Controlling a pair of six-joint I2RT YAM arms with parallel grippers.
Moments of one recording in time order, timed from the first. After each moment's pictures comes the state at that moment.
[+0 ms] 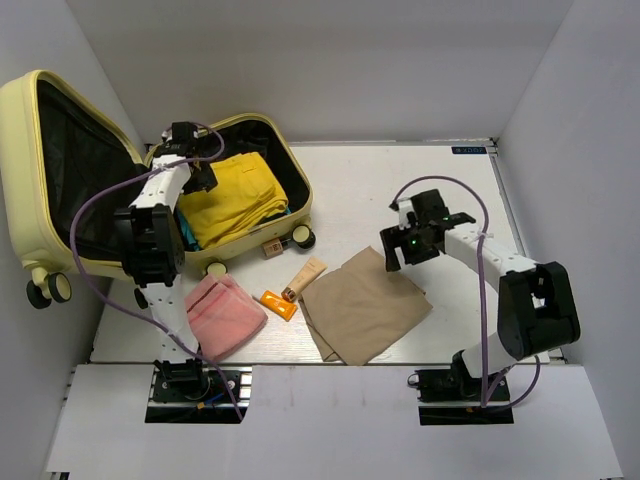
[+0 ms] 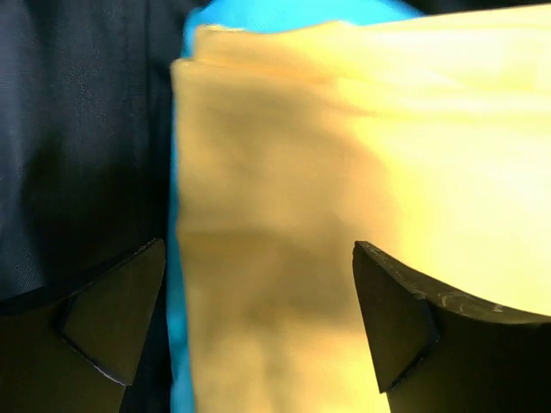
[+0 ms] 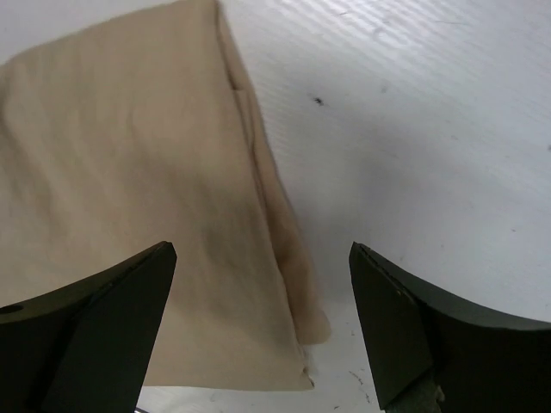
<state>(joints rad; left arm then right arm) 0.04 2.10 1.81 -0.75 -0.35 -0.33 0.32 1.50 0.96 -0.57 -0.20 -0.06</state>
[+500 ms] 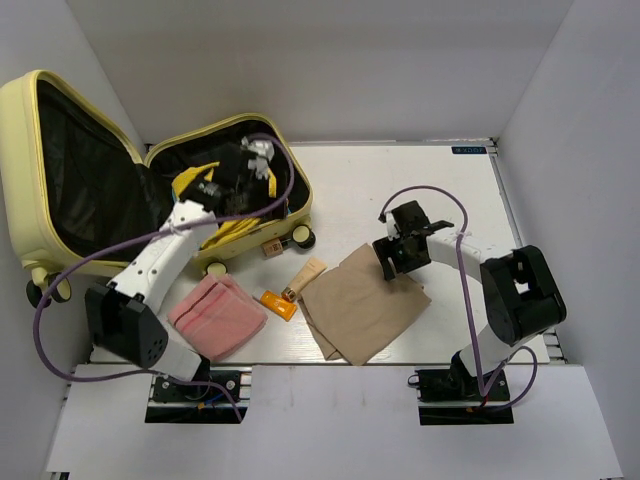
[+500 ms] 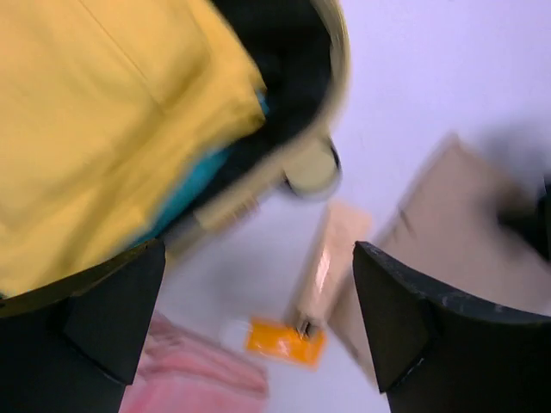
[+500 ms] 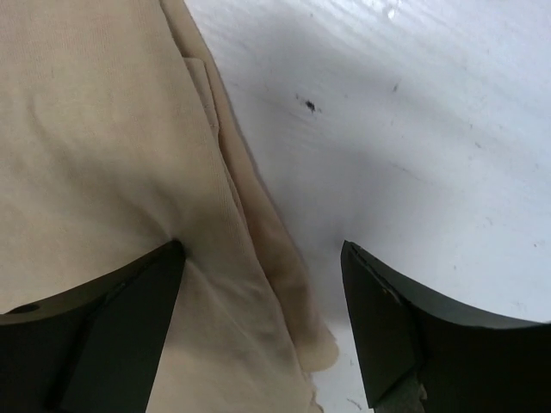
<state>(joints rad) -0.40 1.52 1.51 -0.73 -0.07 -0.21 0.43 1.60 0.90 -0.47 -0.02 -0.05</state>
